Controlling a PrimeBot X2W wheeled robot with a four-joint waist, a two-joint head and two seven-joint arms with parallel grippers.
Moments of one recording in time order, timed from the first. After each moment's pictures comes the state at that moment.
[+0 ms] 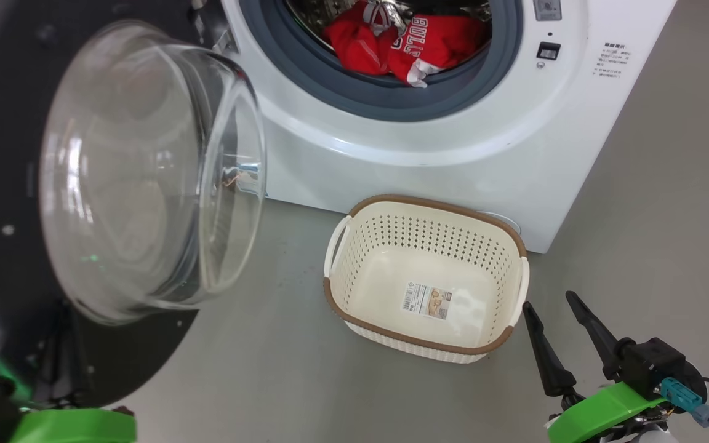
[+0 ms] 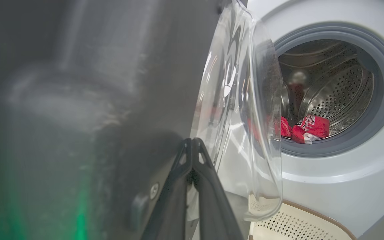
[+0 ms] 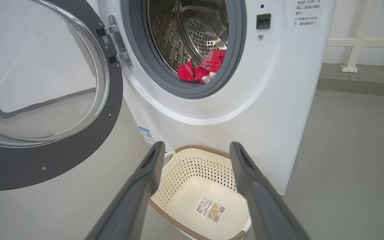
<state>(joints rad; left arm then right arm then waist) -0.11 0.02 0.22 0.20 -0.28 -0.06 -0.26 -0.05 -0.09 0.10 0.27 0.29 0.12 -0.25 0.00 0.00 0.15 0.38</state>
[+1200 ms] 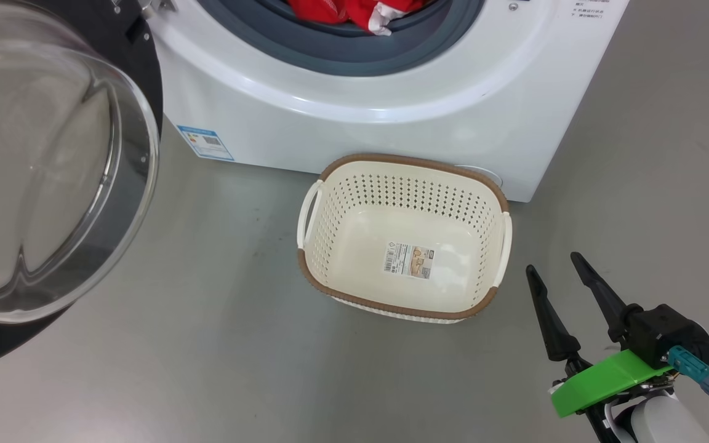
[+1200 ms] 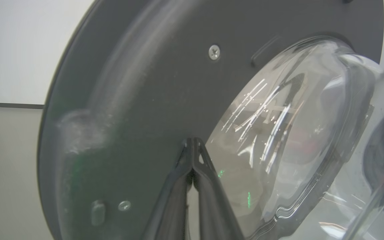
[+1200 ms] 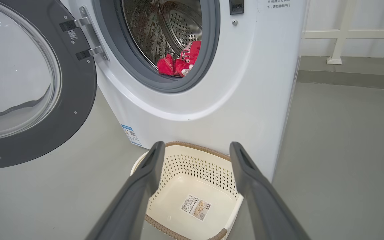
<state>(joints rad) -0.46 0.08 0.75 0.48 -0.16 -0.13 -0.26 -0.13 -0.12 0.10 0.26 0.28 0.12 -0.25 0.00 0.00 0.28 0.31</state>
